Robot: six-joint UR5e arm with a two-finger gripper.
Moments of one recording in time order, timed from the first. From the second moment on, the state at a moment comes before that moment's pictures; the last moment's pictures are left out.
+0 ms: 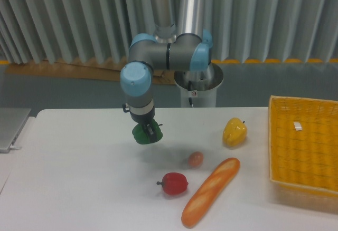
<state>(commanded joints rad) 2.06 -1.89 -1.61 -1.46 1.56 1.02</state>
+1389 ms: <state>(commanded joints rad) 2.06 -1.92 -1.60 -1.41 1.63 0.99</state>
